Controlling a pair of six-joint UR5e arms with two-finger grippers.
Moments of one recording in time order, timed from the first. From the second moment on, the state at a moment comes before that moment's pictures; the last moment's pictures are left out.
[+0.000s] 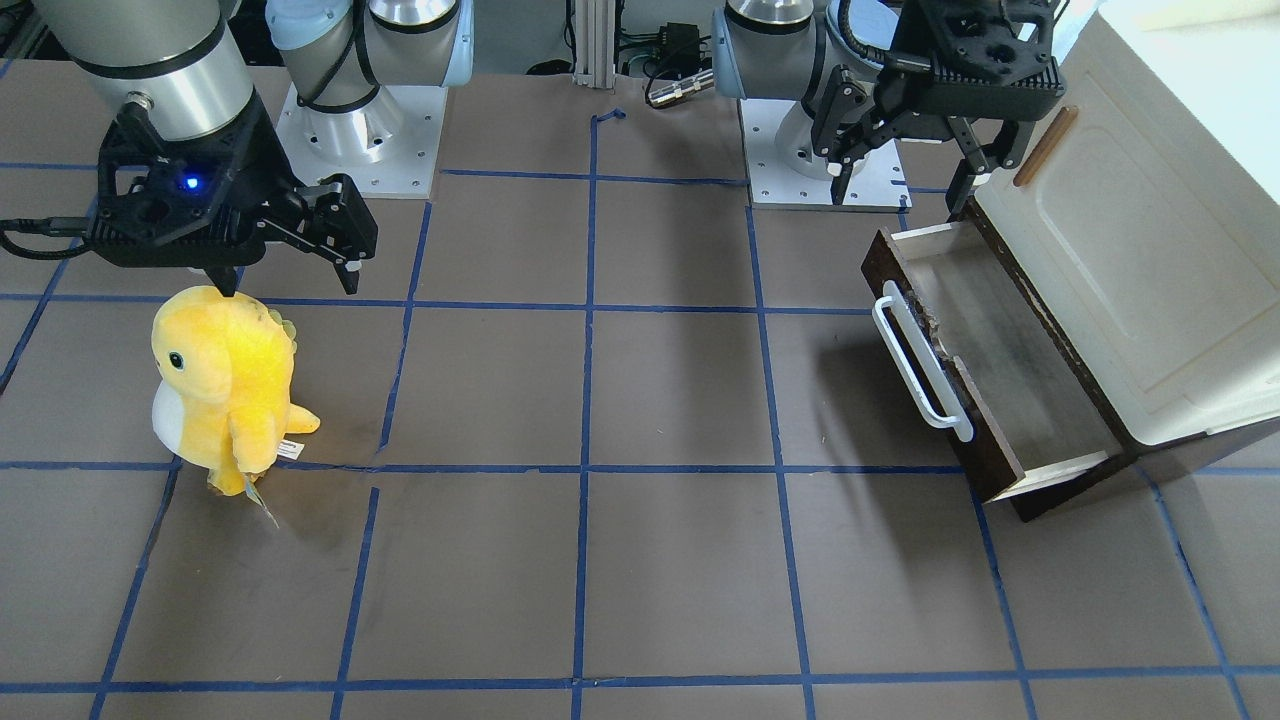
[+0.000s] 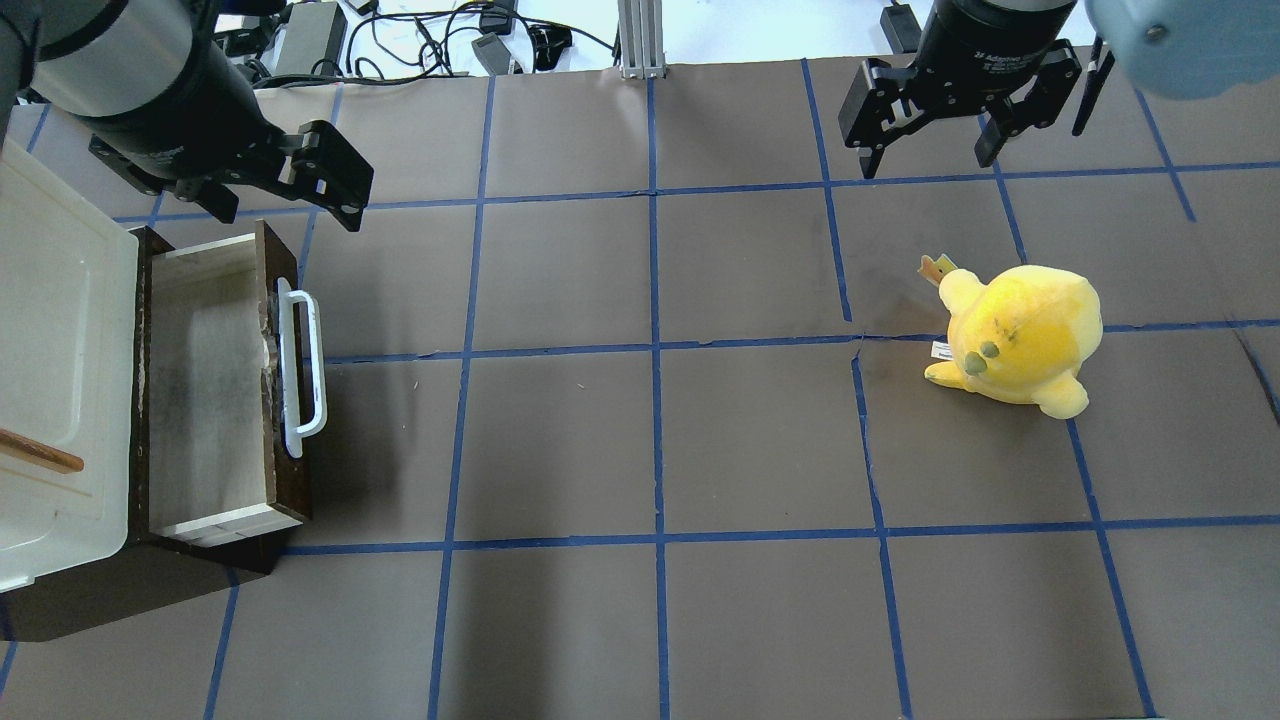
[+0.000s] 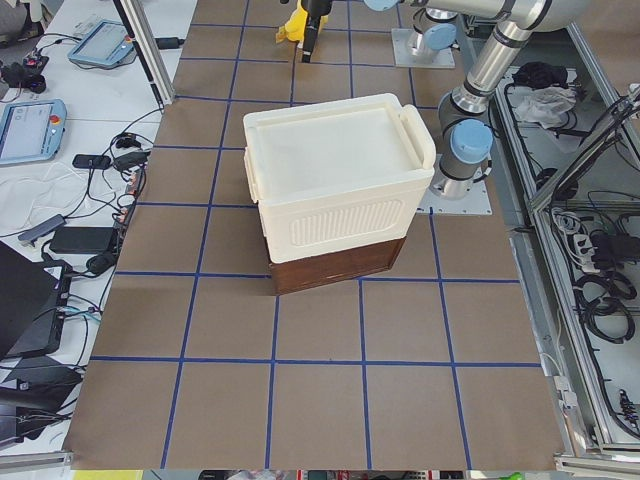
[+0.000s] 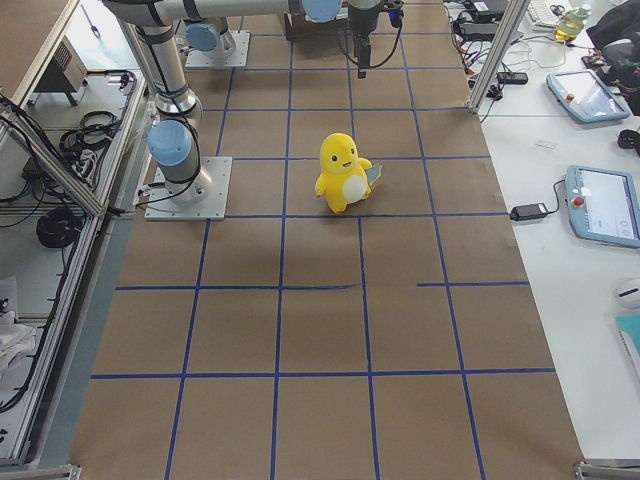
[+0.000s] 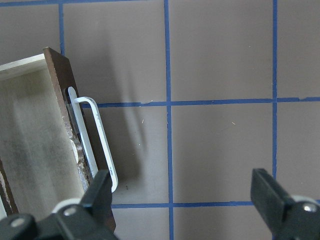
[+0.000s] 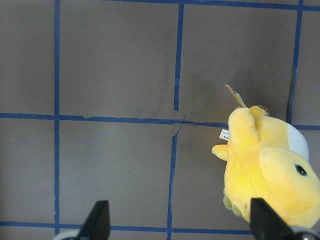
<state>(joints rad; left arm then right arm) -1.58 -1.44 -1.58 -1.52 1.61 0.12 1.60 -1.48 1.44 -1.57 -1.58 -0.02</state>
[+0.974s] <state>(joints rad) -1.54 -1.44 -1.59 -1.53 1.59 0.15 1.60 -1.48 1.44 -1.57 -1.58 -0.02</state>
